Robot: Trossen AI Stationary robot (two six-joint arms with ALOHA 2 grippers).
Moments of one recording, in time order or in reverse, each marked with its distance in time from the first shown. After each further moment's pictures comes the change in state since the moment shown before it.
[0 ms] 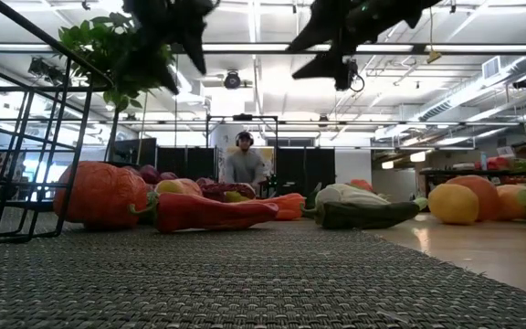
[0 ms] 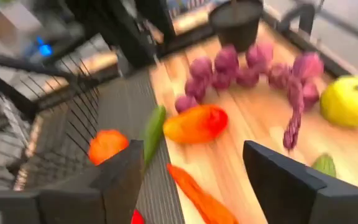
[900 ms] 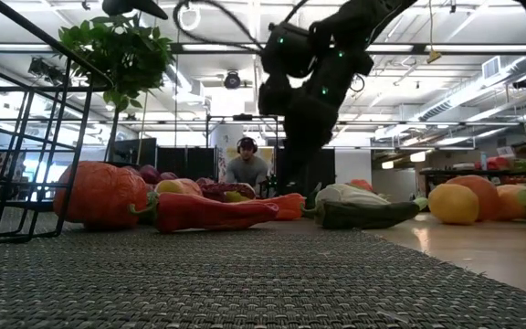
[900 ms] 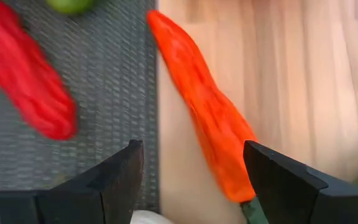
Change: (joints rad) left arm -0.054 -0.211 0.139 -0.071 0.038 0.108; right arm 0.143 0.503 0.172 -0.222 0.123 -0.298
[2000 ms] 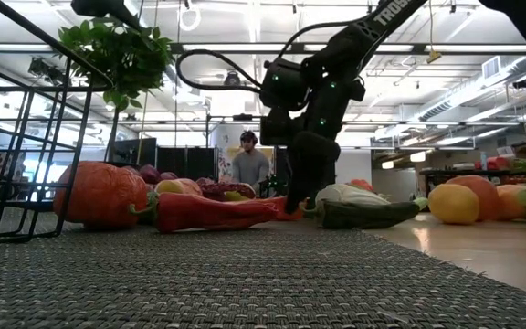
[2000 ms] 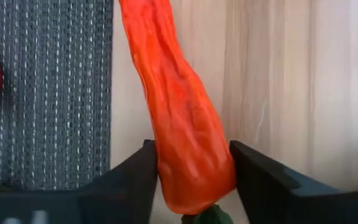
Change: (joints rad) left arm -0.062 0.003 -0.001 -0.162 -0.076 -0.264; right arm -0.070 0.077 -0.003 0.014 -0.059 -0.086
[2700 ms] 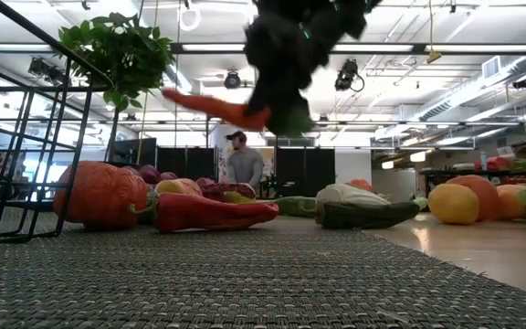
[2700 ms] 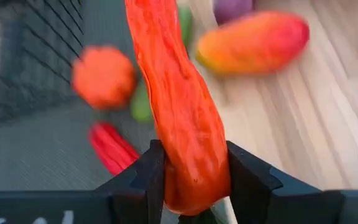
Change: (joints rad) left arm 0.004 -0.143 0.095 -0.030 -0.002 0.290; right arm 0.137 -0.149 0.185 -0.005 -0.017 0.440
